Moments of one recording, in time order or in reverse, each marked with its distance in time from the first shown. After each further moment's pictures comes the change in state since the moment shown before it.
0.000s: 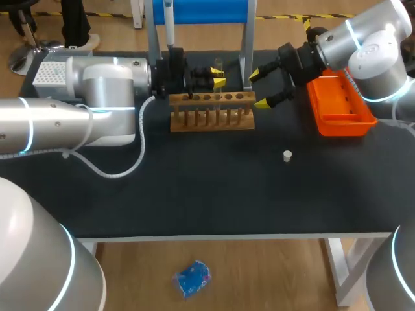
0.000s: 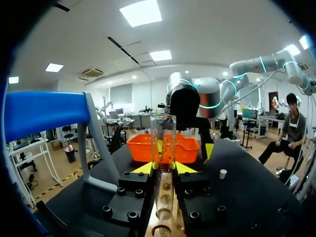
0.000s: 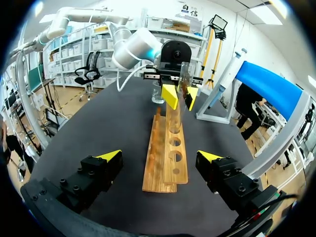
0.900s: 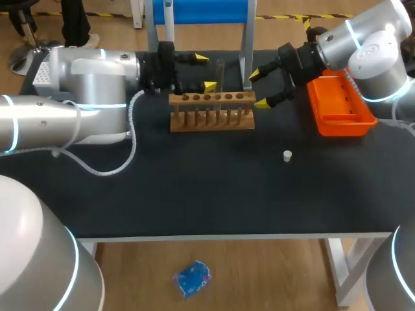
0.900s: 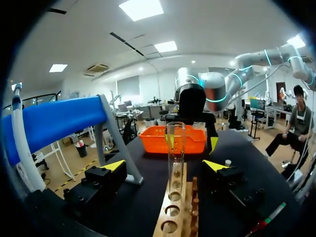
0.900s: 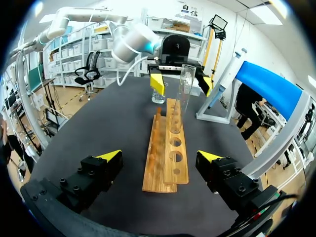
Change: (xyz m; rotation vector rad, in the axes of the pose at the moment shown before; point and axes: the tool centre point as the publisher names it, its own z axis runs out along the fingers) left arm -0.014 -0.007 -0.040 -0.103 -0.092 0.031; right arm 0.000 0.000 0.000 0.000 0.000 0.000
